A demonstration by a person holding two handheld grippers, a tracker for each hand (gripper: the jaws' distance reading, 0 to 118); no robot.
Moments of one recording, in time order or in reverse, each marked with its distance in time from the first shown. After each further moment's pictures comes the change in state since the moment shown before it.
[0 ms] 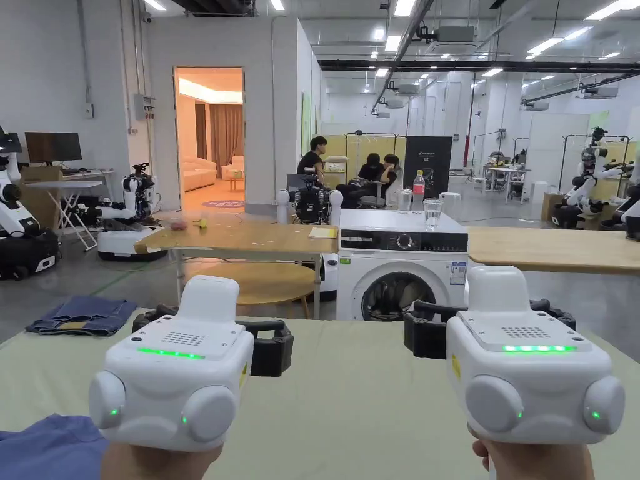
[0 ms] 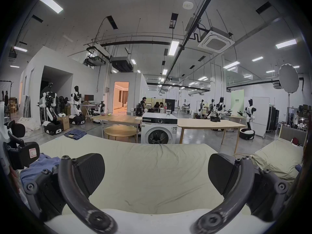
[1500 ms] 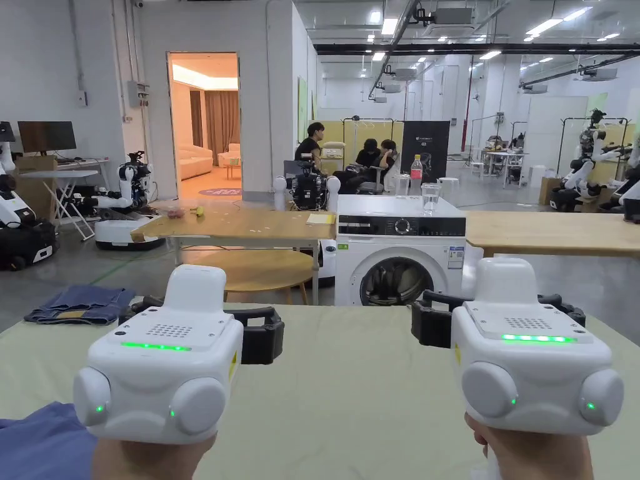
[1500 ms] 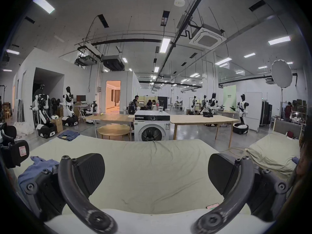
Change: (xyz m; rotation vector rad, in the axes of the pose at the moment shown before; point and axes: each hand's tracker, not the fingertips) left arm -0.006 -0.005 0.005 0.008 0.017 0.021; right arm 0.001 -0.010 -0.002 -0.023 -0.077 -0.033
